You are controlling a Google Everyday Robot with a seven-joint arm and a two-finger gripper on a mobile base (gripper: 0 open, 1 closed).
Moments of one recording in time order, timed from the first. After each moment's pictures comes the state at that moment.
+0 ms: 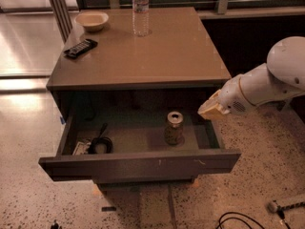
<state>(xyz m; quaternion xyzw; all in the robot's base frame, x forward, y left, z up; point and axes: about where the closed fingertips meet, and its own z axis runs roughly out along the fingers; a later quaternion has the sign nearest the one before) 0.543 -0.167 0.784 -0.52 0.79 0.13 0.29</state>
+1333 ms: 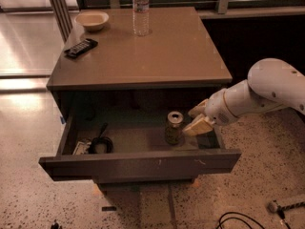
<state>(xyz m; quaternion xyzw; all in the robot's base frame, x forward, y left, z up) 0.549 -0.136 0.731 -0.53 0.78 0.18 0.29</state>
